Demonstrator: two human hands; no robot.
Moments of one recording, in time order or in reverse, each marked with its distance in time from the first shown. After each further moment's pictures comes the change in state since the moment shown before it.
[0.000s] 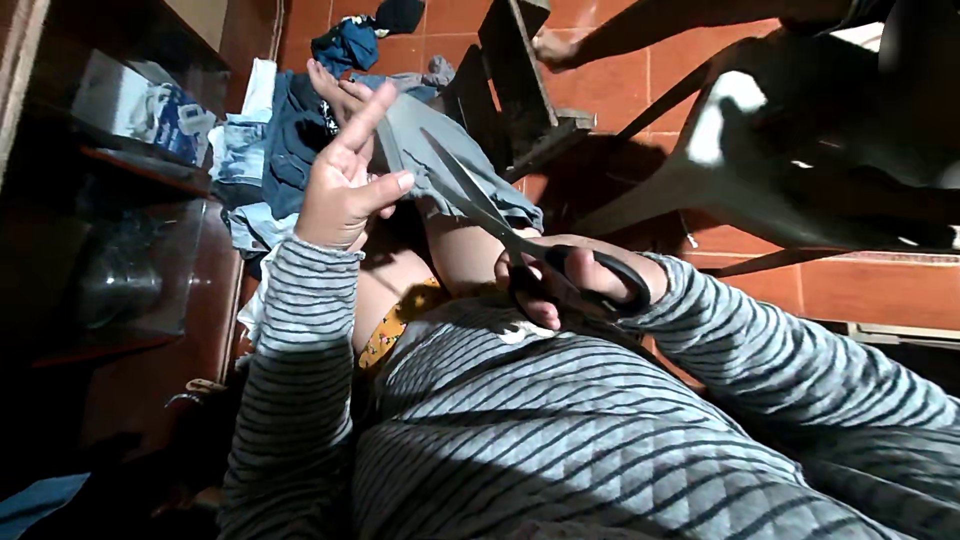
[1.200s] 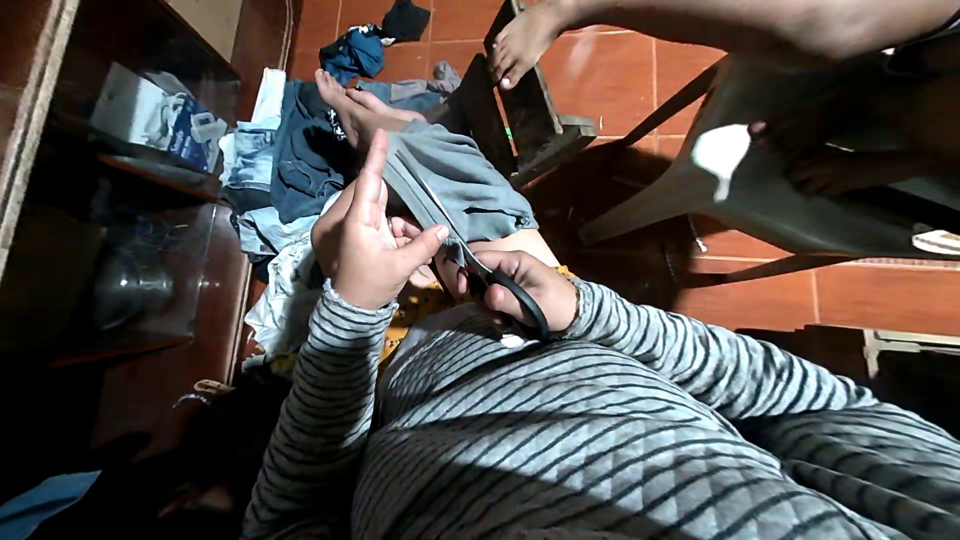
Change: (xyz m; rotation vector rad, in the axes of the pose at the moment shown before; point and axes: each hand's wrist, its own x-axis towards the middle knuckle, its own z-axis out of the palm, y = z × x) left_hand -0.037 -0.011 0.037 0.181 0.131 0.092; right_hand 0.035 0.041 0.018 -0.216 0.257 -0.151
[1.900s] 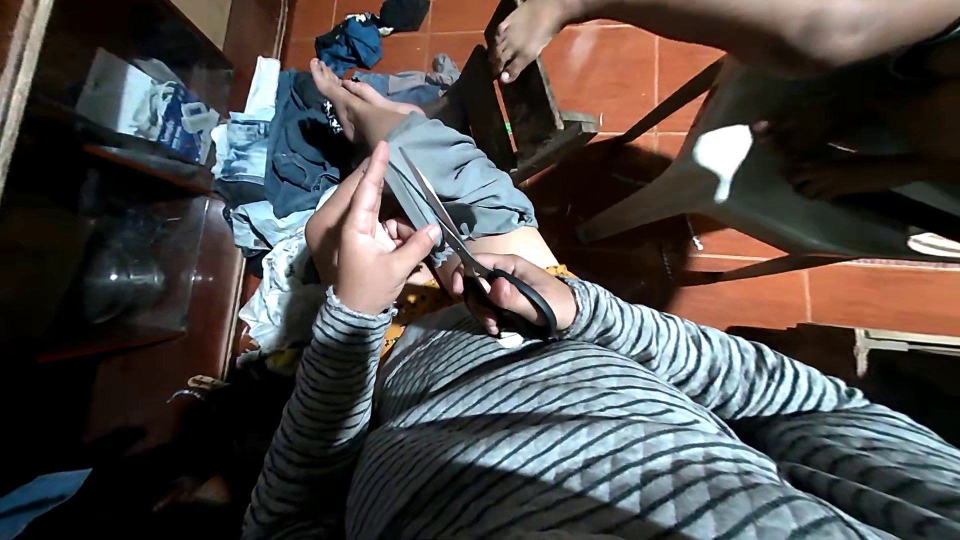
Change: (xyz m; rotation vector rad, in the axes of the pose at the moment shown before) left_hand -0.007 -0.016 0.003 -0.028 0.079 -0.004; right_hand 0.001 0.009 -0.003 0.169 -0.069 0.068
